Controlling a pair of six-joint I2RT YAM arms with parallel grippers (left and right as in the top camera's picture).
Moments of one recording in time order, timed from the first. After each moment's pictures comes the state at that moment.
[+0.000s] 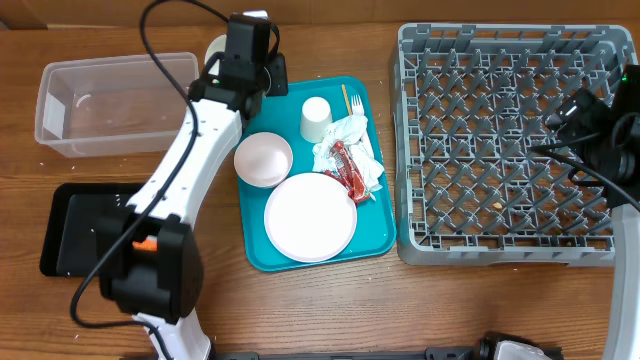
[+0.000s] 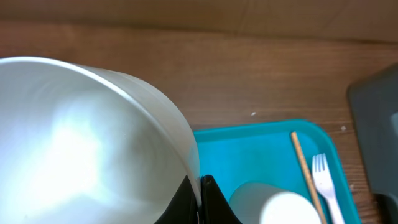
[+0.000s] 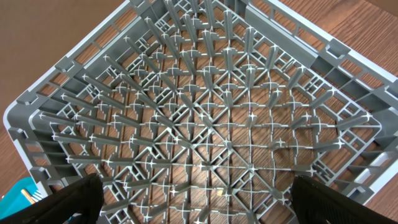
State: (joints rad) left arm -0.27 1.92 1.61 -0.47 -0.12 -0.28; right arm -0.22 1.32 1.51 -1.09 0.21 0.54
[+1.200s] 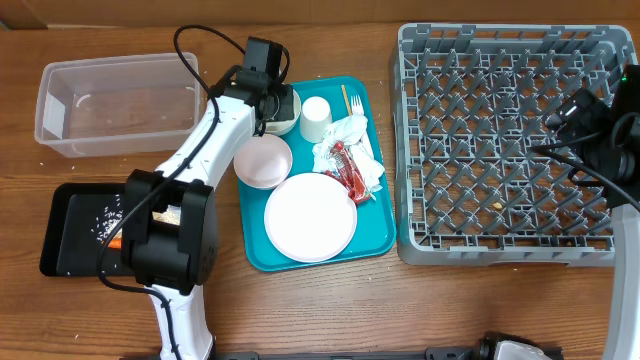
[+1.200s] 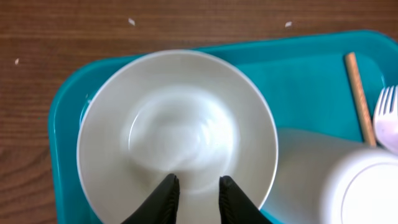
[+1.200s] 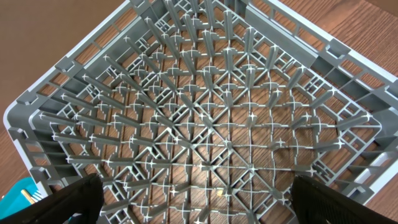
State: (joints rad) left arm -0.27 2.07 1.62 -0.59 -0.05 -0.29; right arm -0.22 1.32 1.51 -1.09 0.21 0.54
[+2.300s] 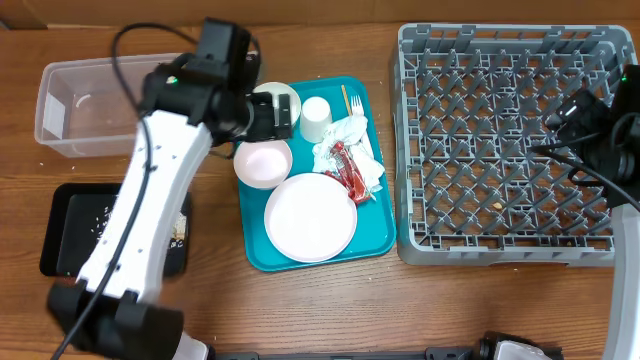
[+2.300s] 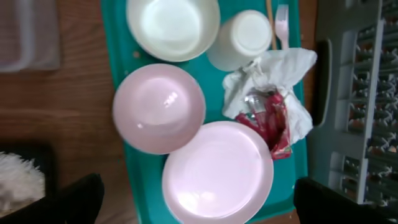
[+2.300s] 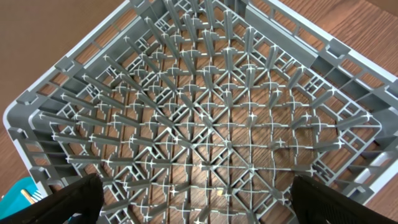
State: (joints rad) left arm -0.25 1.70 1.77 -1.23 0.12 -0.34; right arm -0.22 1.32 1.51 -1.09 0.21 0.54
